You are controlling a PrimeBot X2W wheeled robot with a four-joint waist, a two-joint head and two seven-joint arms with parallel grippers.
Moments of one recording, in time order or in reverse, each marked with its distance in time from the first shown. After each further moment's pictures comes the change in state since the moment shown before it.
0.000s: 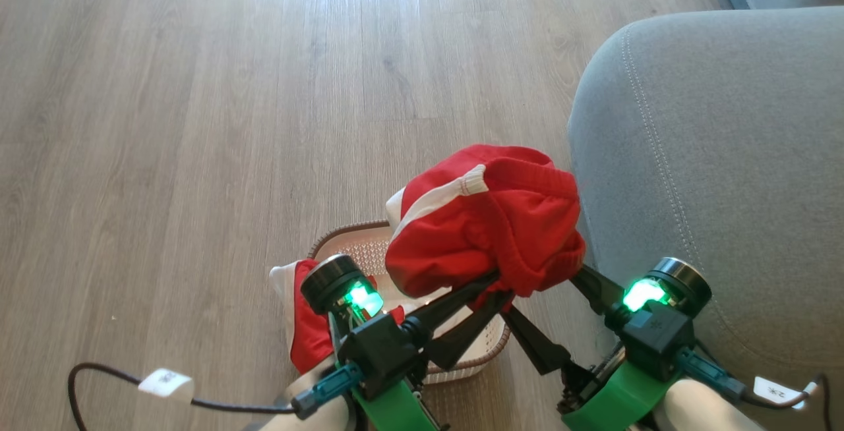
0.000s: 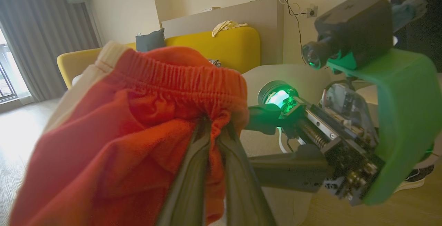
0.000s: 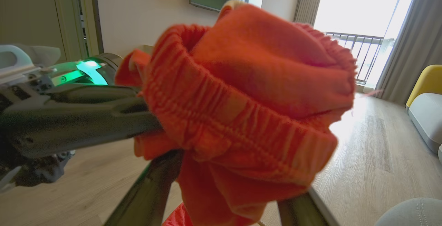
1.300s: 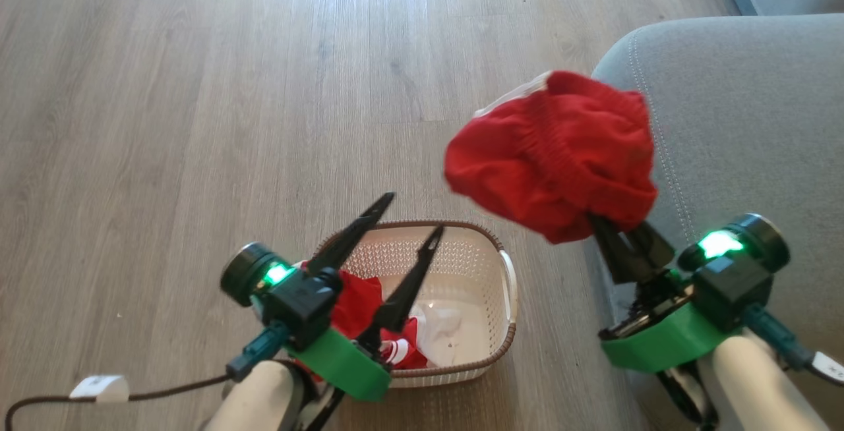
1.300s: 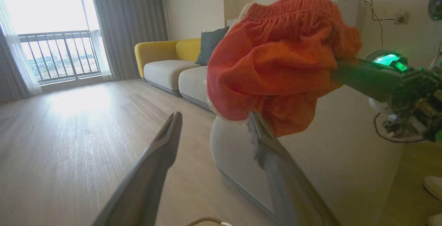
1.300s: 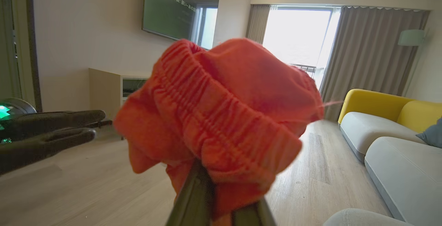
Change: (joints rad) left arm 0.084 -0.092 0.299 0.071 0.066 0.000 0.000; right arm 0.008 0.102 -0.270 -0.017 -0.102 0.000 0.000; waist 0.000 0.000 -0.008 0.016
